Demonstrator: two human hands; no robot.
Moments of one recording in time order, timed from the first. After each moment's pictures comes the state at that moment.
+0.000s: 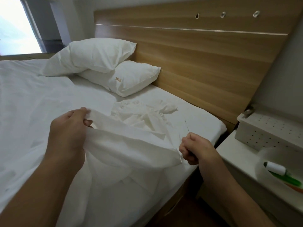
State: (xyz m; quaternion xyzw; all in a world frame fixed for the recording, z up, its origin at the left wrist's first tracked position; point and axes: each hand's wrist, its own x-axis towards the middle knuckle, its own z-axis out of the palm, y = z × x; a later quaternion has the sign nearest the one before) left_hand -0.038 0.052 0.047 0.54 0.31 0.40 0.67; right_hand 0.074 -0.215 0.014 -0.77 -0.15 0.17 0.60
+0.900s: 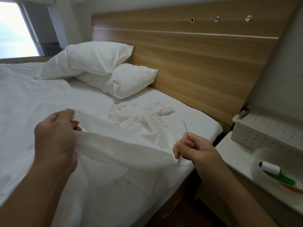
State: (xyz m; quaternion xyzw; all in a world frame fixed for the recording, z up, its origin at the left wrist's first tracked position) left_hand -0.041 0.052 0.055 0.48 0.34 0.46 0.67; right_hand 0.074 -0.231 0.015 -0.73 -0.27 0.14 0.61
